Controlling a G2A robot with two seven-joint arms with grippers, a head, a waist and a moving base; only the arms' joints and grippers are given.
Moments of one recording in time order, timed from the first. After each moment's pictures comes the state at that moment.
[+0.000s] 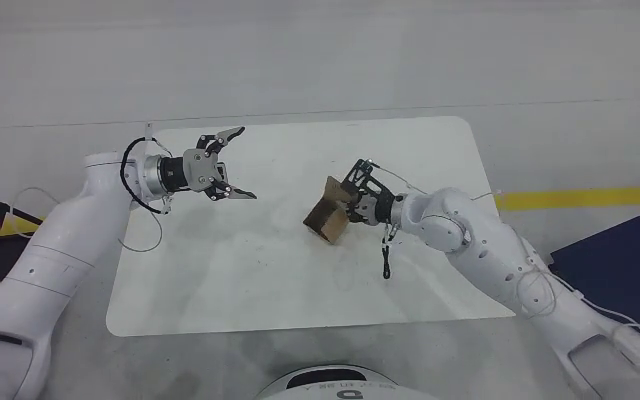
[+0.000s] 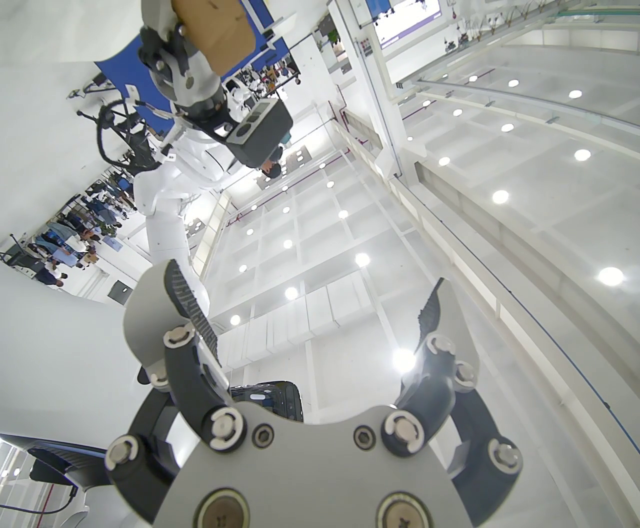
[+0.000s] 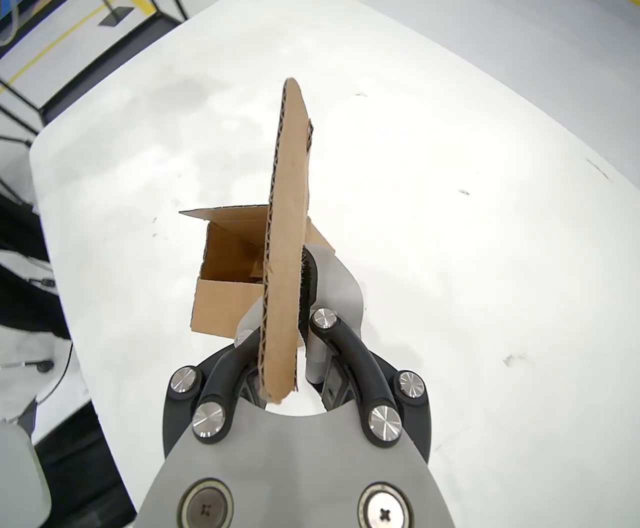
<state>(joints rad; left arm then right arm) 0.82 -0.76 -0.84 -1.30 -1.52 0.84 -0.98 -0.97 -0.96 0.75 -1.57 -0.70 -0.43 0.55</state>
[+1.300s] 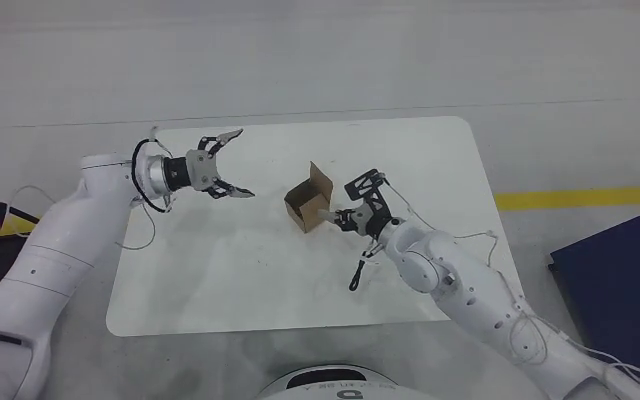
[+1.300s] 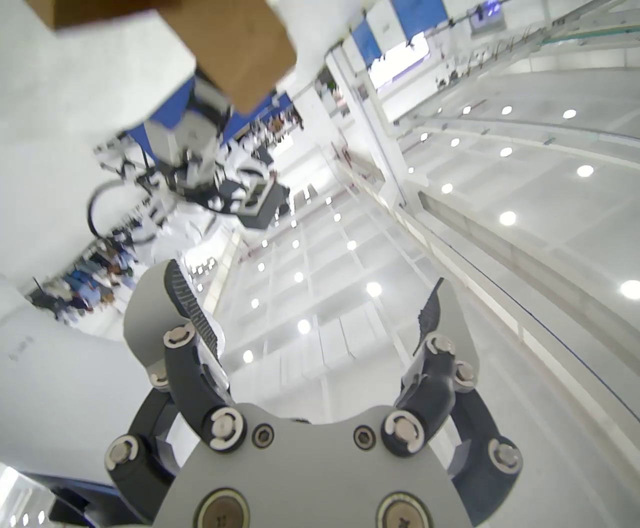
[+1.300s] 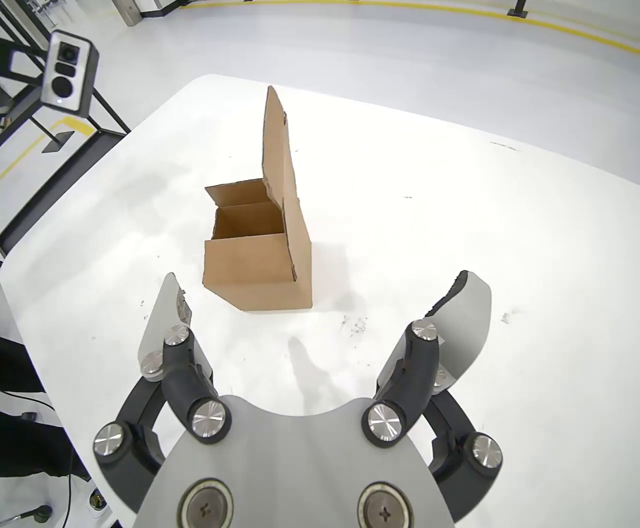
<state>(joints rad) 0.80 -0.76 -0.85 -1.27 -1.36 0.73 -0.84 -1.24 -1.01 0.81 -1.77 -0.83 0.09 0.32</state>
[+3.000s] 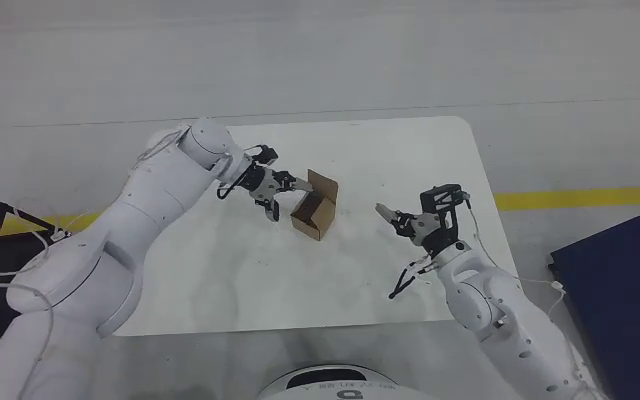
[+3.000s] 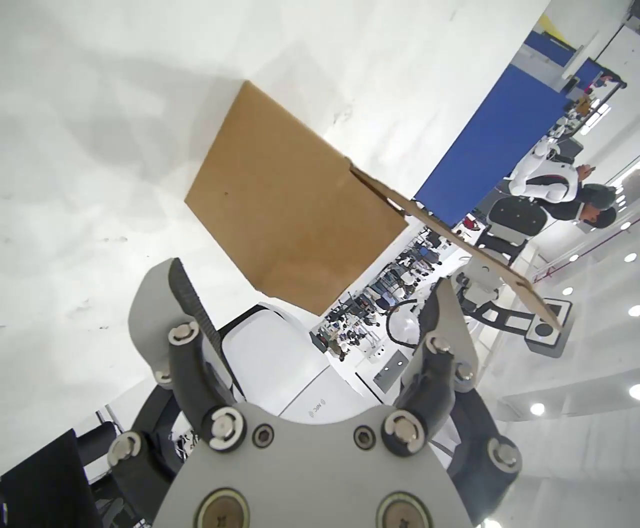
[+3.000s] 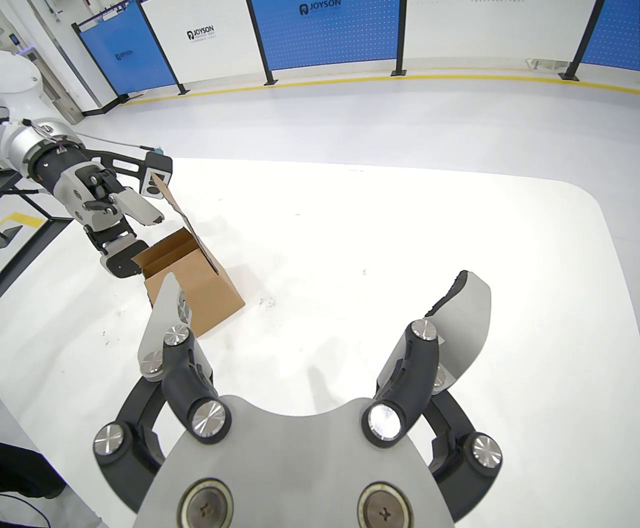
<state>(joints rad) 0.41 -1.20 -0.37 -0.71 -0.46 0.22 -1.33 -1.72 -0.97 1.26 -2.03 -0.93 0.10 0.16</state>
